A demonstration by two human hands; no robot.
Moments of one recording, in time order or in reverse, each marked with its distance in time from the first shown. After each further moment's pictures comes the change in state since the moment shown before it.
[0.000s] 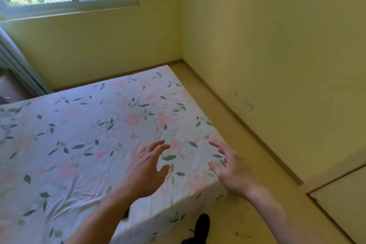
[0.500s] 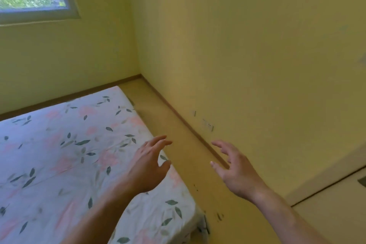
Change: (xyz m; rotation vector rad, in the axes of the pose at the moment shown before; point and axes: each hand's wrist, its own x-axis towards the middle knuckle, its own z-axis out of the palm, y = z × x) left_hand 0.306 0.209 0.018 -0.099 0.010 0.214; right_hand 0.170 0.123 -0.248 -0.015 0.166 0.111
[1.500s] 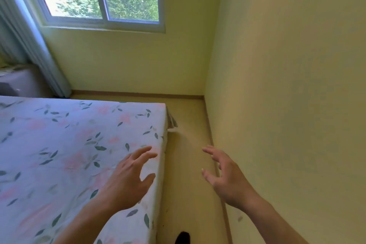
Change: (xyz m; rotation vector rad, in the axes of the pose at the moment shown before) left_hand 0.359 0.037 -0.002 0.055 0.348 -0.592; right_hand 0.523 0.029 -0.132 -0.043 -0.480 -0.503
